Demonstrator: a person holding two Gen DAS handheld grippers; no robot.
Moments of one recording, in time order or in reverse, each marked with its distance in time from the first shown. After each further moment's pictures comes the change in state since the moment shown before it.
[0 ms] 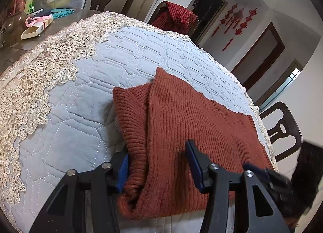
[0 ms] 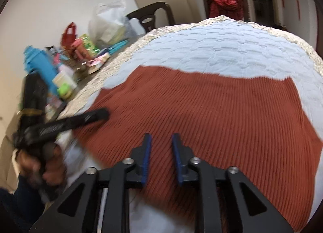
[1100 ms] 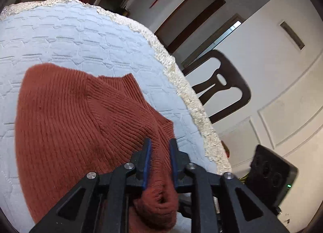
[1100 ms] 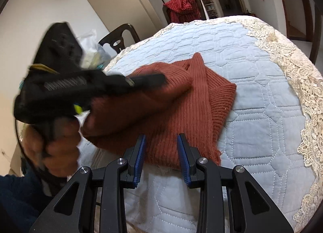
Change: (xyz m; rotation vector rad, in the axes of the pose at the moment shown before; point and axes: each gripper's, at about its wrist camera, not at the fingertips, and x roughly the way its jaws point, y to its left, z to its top) left arm 0.071 -0.200 -0.012 0.238 0.299 -0.465; right arm -0.079 -0.082 -0.042 0.217 -0.102 -0.075
